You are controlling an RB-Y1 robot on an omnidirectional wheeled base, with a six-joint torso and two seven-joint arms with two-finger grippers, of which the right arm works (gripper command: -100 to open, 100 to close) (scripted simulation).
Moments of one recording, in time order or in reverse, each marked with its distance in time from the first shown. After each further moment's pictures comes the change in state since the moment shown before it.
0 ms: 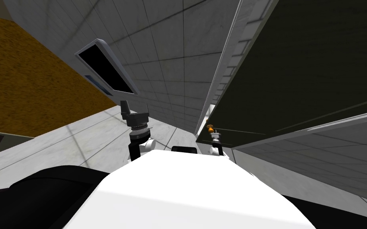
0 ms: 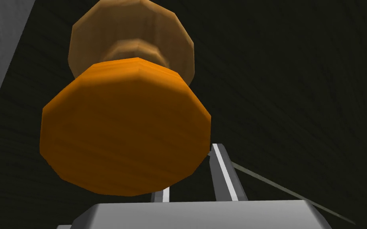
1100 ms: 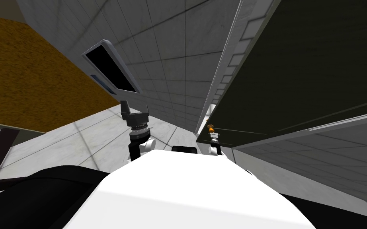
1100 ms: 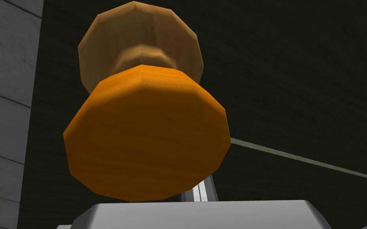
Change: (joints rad) arm -0.029 0.022 0.027 0.053 -0.051 -0.019 -0.179
